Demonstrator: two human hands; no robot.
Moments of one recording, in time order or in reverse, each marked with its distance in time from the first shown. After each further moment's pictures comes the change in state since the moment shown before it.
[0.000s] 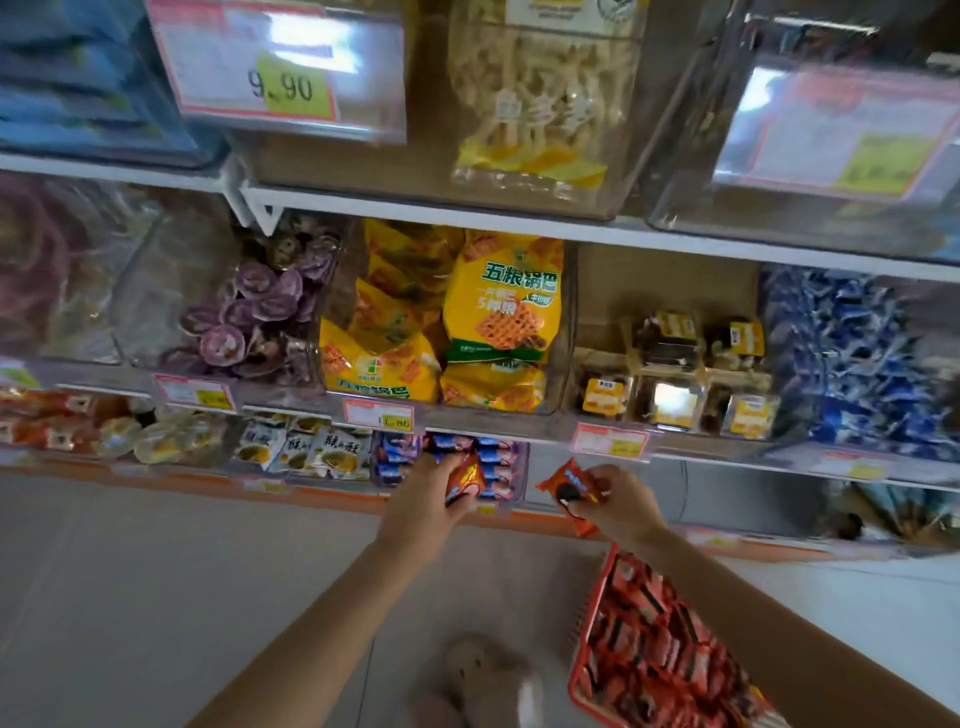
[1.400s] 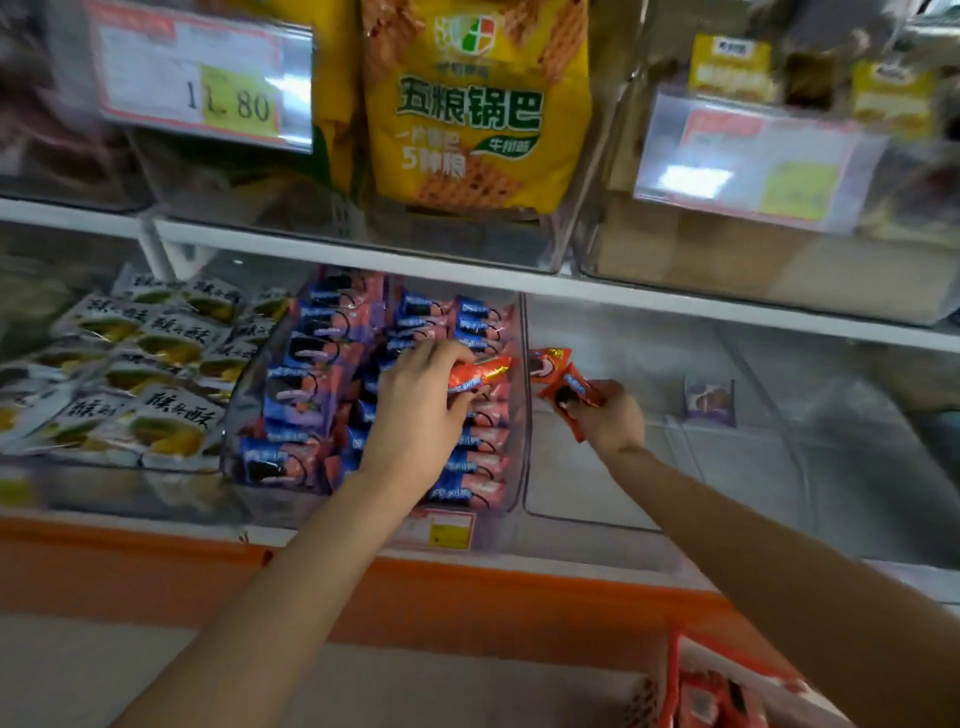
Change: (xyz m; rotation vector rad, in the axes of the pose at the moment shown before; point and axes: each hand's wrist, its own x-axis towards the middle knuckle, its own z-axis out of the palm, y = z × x) left_hand 0.154 -0.072 0.165 -0.085 0.748 0.500; right_hand 0.237 0.083 0.110 0.341 0.538 -0.315
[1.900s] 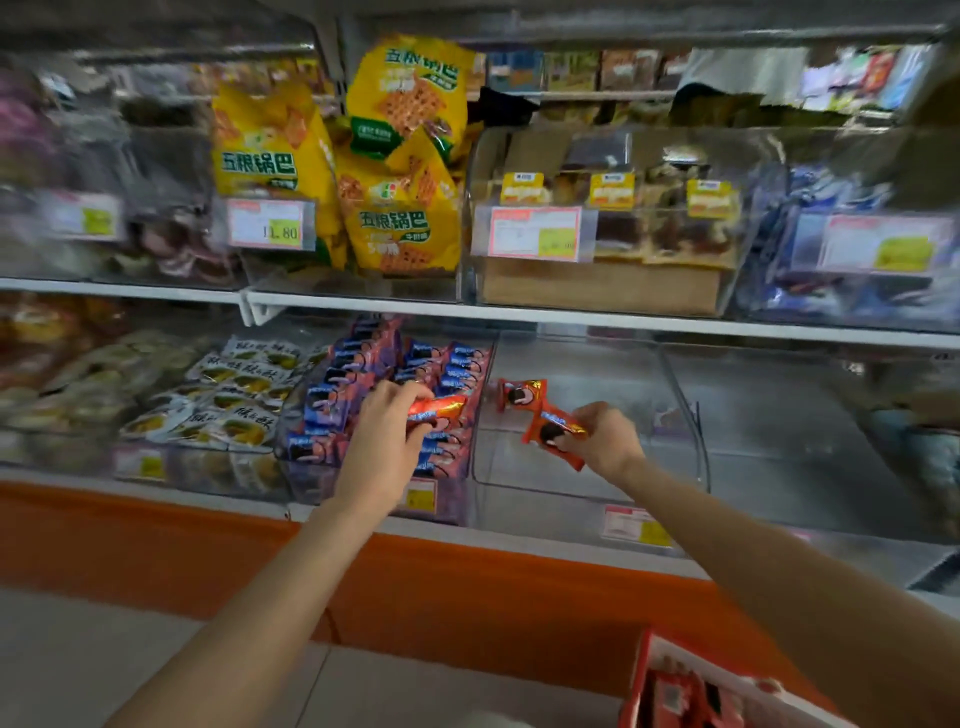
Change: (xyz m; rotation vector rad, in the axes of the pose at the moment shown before) left_hand -0.065 0.082 -0.045 0.187 -0.007 -0.147; right_hand -0.062 0.010 -0.094 -0.108 -0.221 -0.171
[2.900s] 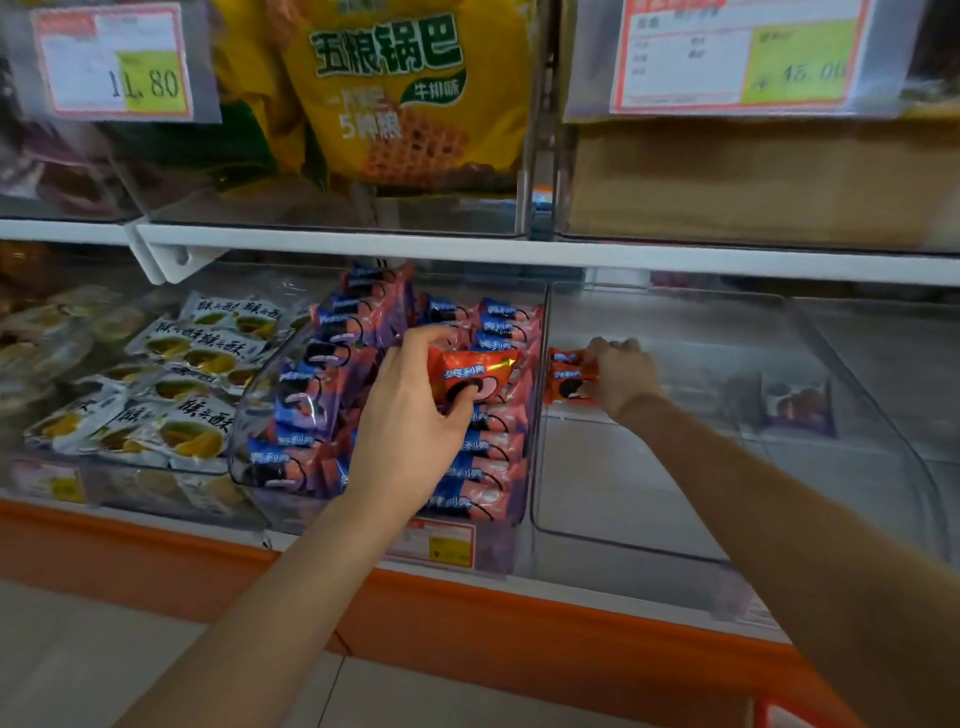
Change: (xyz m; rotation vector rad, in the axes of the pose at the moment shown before) left_hand 0.061 -0.049 0.054 -0.204 0.074 -0.059; right_hand 0.187 0.029 0.091 -0.725 0.077 -0.203
